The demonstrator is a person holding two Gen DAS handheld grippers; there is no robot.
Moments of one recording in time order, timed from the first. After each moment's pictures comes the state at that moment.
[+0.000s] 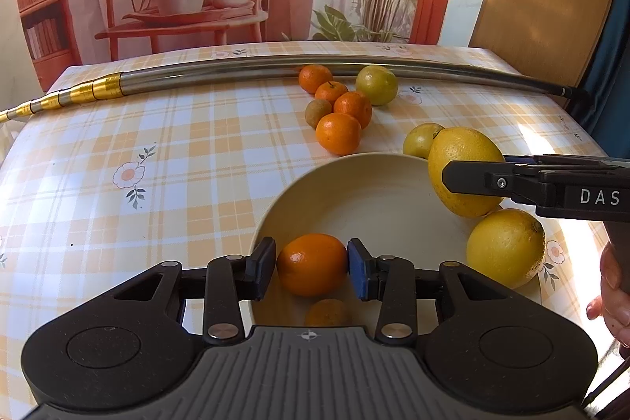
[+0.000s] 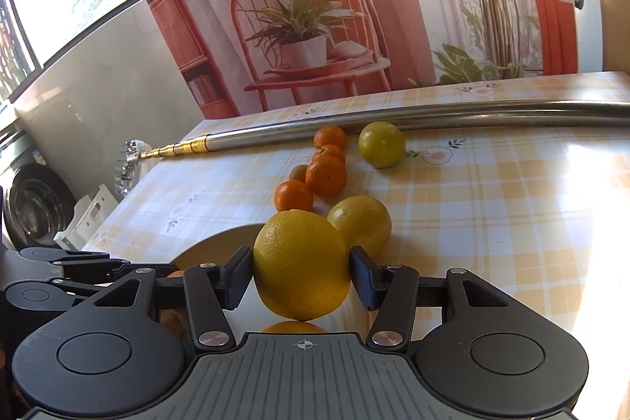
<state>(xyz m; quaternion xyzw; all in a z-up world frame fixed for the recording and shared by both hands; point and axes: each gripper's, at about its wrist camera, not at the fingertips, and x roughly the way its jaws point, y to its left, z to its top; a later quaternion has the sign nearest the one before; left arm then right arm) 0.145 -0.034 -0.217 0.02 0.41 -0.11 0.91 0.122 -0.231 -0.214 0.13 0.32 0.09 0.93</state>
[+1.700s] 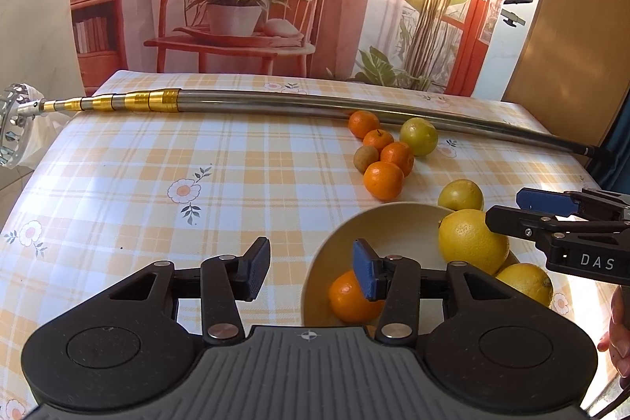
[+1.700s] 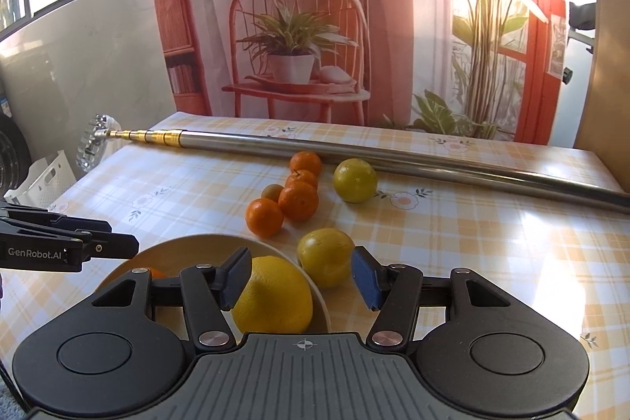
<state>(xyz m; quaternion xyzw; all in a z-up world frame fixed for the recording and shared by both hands) 0.137 -0.007 -0.192 -0.03 0.37 -0.06 0.93 0.117 -0.216 -0.191 0.01 0.30 0.04 0.95</state>
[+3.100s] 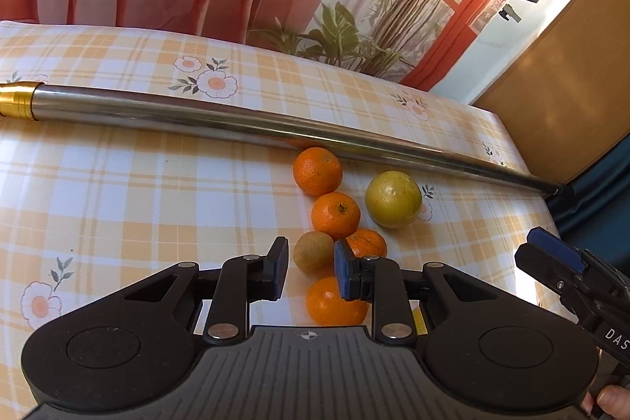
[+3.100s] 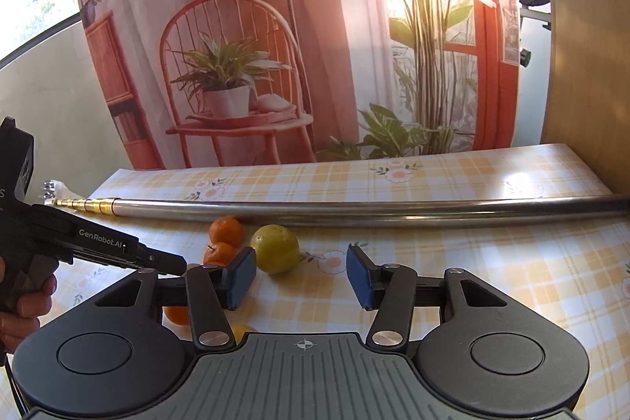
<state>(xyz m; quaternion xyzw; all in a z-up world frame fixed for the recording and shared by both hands) 0.301 -0.029 -0.218 -0.13 0.47 -0.17 0.86 0.180 -0.288 -0.175 0.08 0.28 -0.02 0.96</state>
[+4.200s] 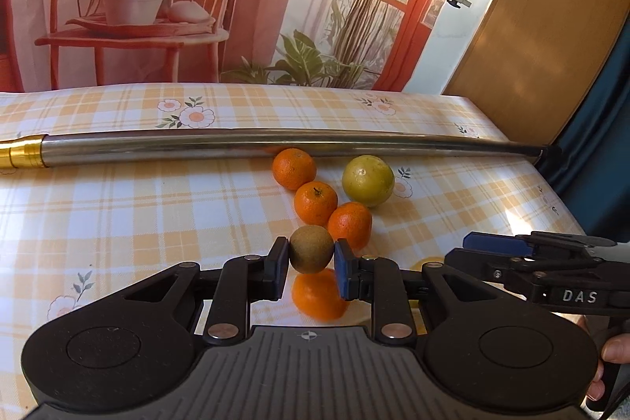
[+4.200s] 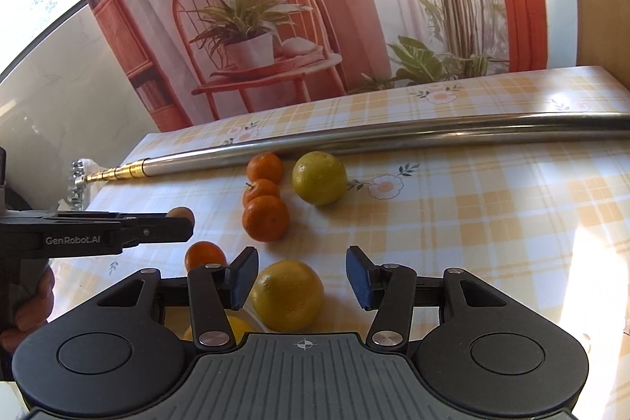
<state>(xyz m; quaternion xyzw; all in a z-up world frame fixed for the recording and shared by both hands) 0.250 -0.031 -0.203 -0.04 0.40 -0.20 0.90 0.184 -0.272 -0.210 0.14 0.35 0.03 0.92</state>
